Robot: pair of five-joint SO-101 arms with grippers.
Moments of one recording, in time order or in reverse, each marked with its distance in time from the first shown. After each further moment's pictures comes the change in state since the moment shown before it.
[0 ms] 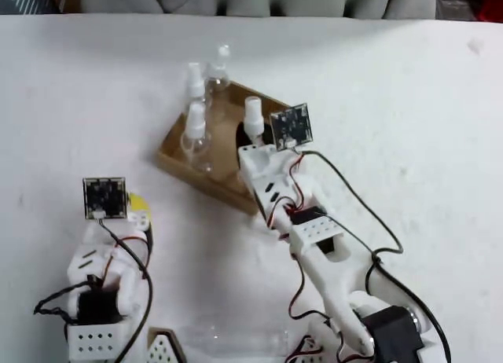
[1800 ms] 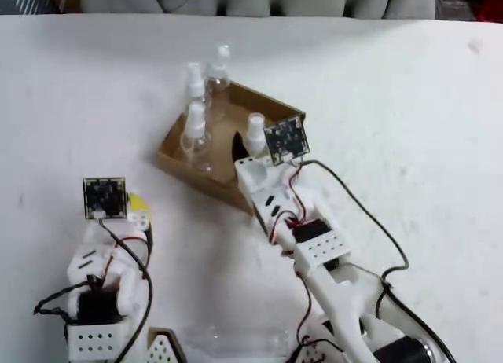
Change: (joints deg) left arm 0.0 0.0 0.0 0.0 0.0; right arm -2.4 -12.4 5.3 6.8 3.1
